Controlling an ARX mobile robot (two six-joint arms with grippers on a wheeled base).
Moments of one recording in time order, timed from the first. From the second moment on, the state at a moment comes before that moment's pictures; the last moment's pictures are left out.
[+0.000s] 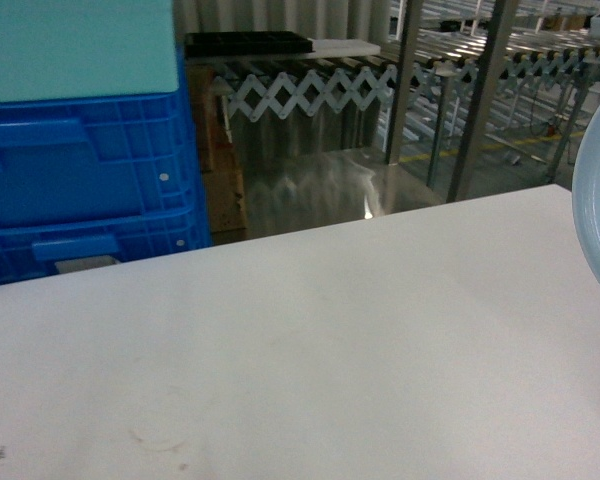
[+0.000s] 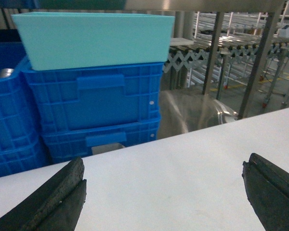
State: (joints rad) left arm 0.00 0.01 0.01 0.00 0.00 -0.01; right arm -0.10 0.71 0.29 0.36 -0.07 -0.18
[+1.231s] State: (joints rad) left arm 0.00 0.01 0.01 0.00 0.00 -0.01; right arm -0.10 0.71 0.29 0.36 -0.06 -0.18
